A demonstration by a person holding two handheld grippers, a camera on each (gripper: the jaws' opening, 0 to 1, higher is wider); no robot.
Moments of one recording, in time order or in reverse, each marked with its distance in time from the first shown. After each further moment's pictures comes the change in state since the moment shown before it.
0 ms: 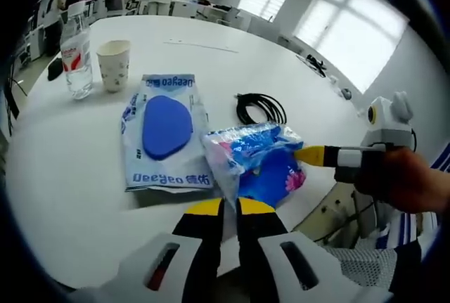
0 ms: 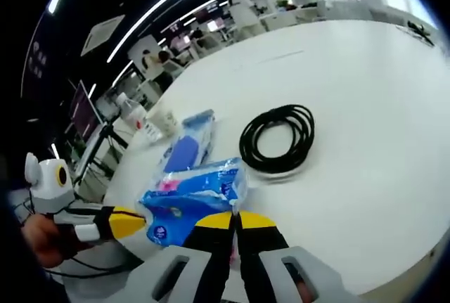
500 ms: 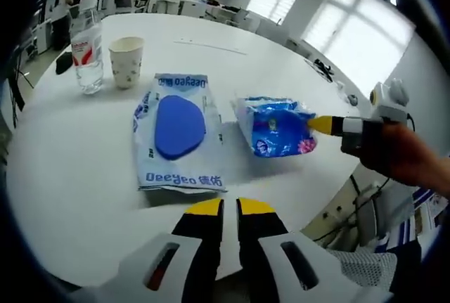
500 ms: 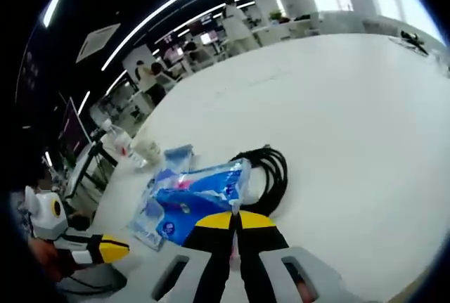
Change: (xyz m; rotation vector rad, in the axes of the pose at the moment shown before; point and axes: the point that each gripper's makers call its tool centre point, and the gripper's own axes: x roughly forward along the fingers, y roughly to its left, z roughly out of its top) left arm -0.006 0.017 0.001 -0.059 -0.018 0.031; right arm 0.001 -0.038 0.065 0.009 -0.091 -0.056
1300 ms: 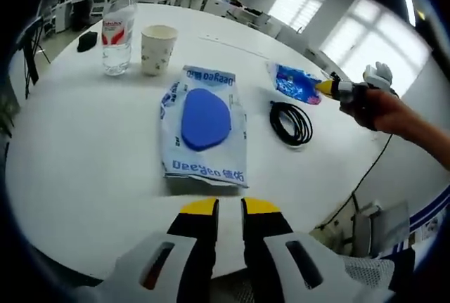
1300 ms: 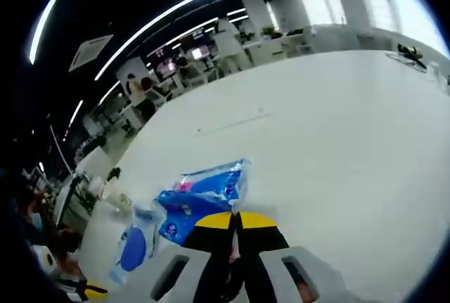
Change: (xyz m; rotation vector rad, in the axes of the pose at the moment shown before) left arm -0.008 0.019 -0.006 -0.126 -0.012 0.060; right arm 0.065 -0.049 0.111 -0.015 -0.069 -0.036
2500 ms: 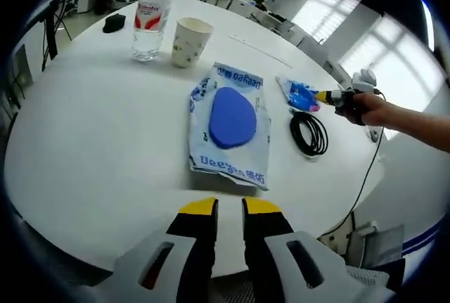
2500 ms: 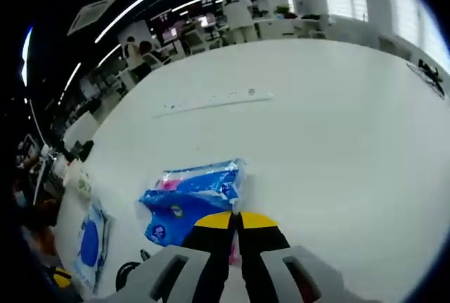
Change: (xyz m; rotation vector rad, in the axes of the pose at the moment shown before) left arm -0.003 0.025 -0.002 -0.130 -0.009 0.058; right arm 0.075 -0.053 0.008 -0.150 0.180 -0.043
